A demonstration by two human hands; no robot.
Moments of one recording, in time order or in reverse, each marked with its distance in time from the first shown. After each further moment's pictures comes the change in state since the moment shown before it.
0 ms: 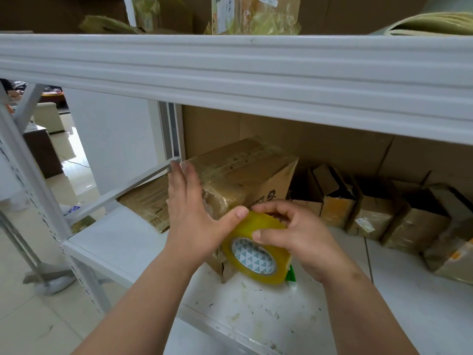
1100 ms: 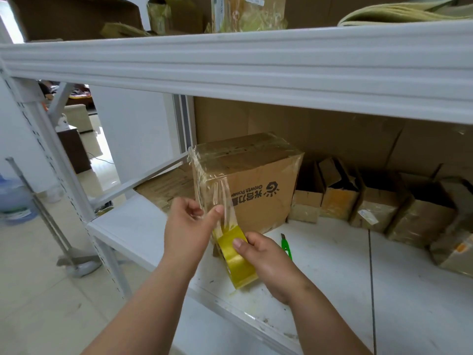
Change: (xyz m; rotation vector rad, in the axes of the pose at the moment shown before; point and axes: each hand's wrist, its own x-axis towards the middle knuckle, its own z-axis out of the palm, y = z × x) left_hand -0.046 0.016 0.004 -0.250 0.217 -0.450; right_hand -0.018 0.070 0.045 0.118 -0.216 0.059
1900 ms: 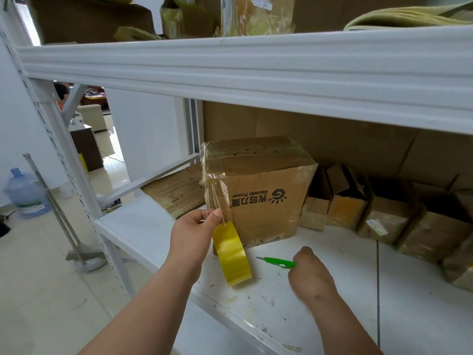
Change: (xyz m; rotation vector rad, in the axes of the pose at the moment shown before) left_hand 0.000 0.000 0.009 -0.207 -0.072 -0.211; right_hand 0.010 0.044 -0.061 -0.899 0.314 0.443
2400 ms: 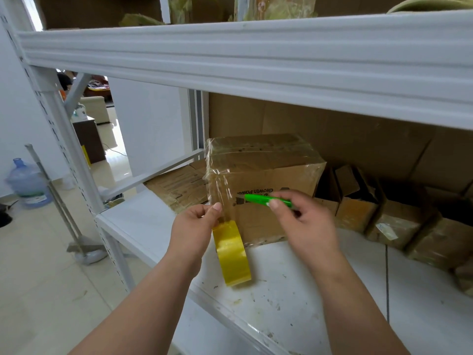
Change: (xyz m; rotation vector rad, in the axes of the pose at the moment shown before) left_hand 0.020 -0.002 -0.007 0.022 0.001 -0.002; right_hand -0.032 -0.068 -0.067 0.707 0.383 -0.704
